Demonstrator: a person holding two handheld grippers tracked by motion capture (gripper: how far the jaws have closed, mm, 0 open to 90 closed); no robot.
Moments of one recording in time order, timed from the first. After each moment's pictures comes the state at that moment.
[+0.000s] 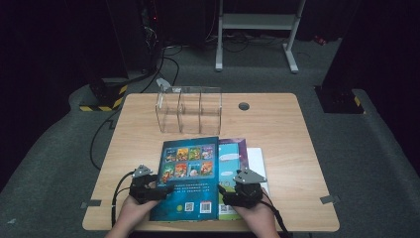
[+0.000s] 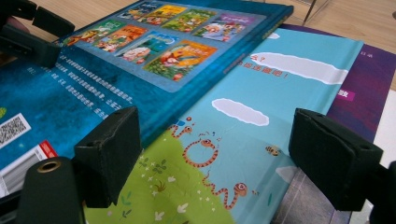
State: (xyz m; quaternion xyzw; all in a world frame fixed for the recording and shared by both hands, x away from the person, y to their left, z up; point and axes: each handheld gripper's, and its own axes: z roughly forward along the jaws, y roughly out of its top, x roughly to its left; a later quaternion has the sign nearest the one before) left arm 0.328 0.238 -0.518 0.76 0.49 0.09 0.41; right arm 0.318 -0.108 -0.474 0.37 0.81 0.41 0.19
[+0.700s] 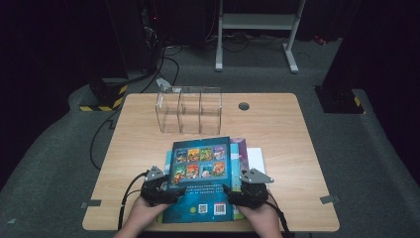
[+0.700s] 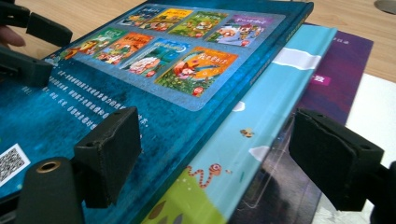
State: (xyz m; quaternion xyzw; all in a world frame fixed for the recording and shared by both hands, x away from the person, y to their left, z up) left arm 0.323 0.203 -0.511 0.78 0.45 0.10 0.42; right arm 0.318 -0.123 -0.475 0.39 0.80 0.41 0.19
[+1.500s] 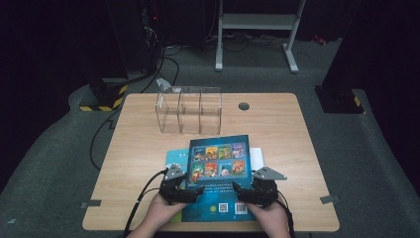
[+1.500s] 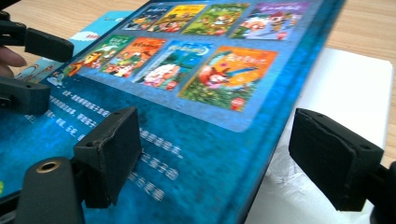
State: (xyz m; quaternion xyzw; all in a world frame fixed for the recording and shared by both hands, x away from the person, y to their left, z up) left arm 0.328 0.149 -0.501 0.79 0.42 0.10 0.44; right arm 0.323 -0.149 -0.474 0.44 0.78 0.41 0.17
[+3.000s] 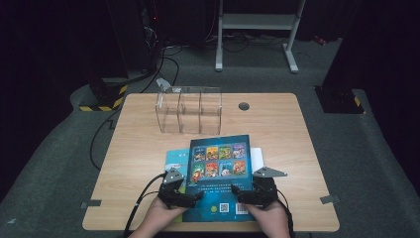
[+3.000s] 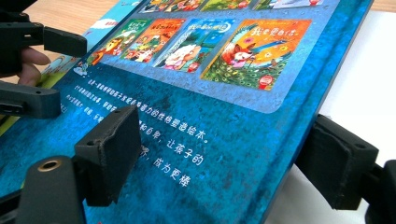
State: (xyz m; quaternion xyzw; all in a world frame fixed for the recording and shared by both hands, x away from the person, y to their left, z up) left arm 0.321 0.153 -0.507 0.79 0.42 0.09 0.44; right arm 0.325 -0.151 -0.475 0.45 0.79 0.41 0.10
